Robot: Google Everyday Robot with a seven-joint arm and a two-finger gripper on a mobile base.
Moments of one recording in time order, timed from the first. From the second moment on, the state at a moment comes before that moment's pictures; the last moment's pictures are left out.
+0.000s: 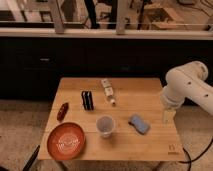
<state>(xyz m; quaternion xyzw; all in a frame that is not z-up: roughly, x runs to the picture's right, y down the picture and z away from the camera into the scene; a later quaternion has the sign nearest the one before) 0.286 0.110 0.683 -0.28 0.02 0.02 0.96</state>
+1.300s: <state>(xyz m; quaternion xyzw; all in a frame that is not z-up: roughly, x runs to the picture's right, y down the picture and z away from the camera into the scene) 0.286 0.110 0.683 -0.28 0.02 0.02 0.96</state>
